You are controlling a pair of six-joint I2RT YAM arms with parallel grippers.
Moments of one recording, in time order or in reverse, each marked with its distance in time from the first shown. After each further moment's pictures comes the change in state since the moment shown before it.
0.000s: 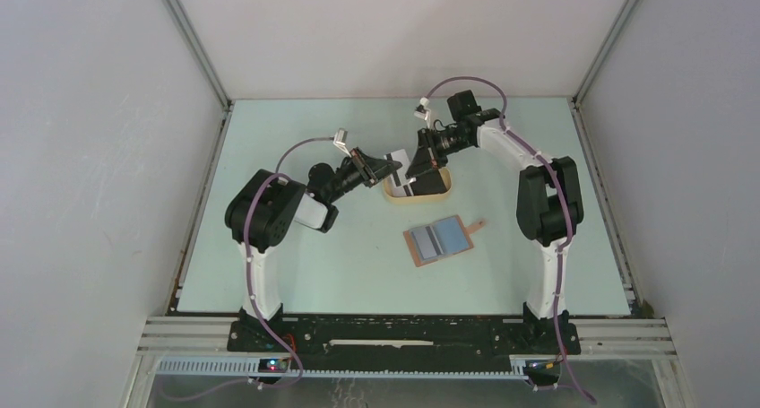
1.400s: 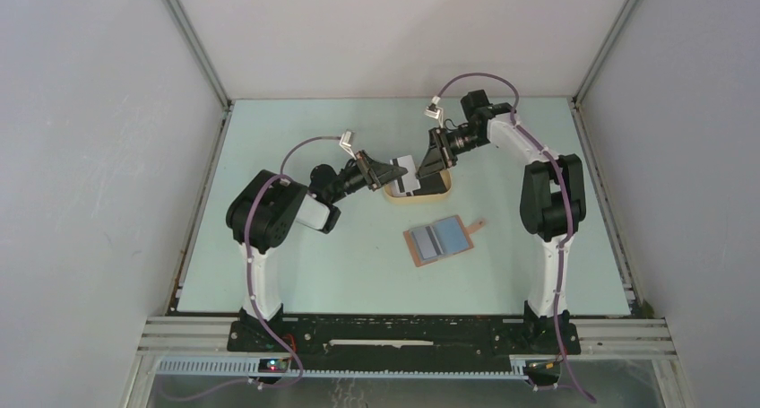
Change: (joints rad) left arm -0.019 -0.003 0.001 0.034 0.089 0.004; right arm -0.066 0.032 0.058 -0.196 -0.157 -0.302
